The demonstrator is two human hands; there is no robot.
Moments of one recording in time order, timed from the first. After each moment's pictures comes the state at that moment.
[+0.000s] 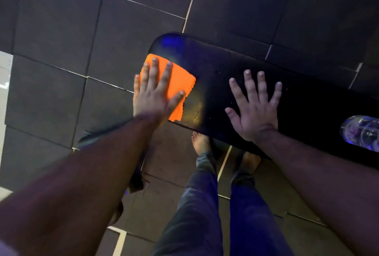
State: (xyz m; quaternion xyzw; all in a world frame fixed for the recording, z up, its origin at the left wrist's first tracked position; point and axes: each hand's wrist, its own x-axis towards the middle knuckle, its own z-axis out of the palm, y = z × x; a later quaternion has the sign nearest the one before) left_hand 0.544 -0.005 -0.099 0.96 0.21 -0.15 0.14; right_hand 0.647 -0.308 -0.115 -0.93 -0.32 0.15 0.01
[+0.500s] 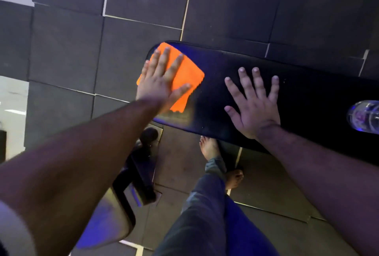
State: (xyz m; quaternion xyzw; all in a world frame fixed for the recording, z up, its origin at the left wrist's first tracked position) left_hand 0.600 0.011 -0.094 0.98 0.08 -0.16 0.10; right_hand 0.644 -0.306 -0.124 -0.94 -0.32 0.09 0.04
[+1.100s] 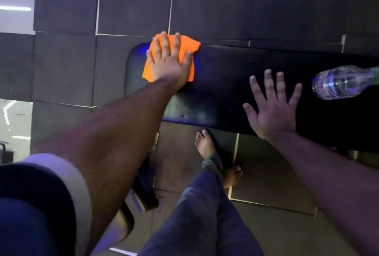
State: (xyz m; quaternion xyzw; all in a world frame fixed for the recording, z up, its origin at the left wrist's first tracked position) left_hand 0.667 -0.097 -0.082 0.96 0.19 -0.16 0.12; right_hand 0.607 -0.424 -0.105 -0.98 -0.17 0.10 0.05
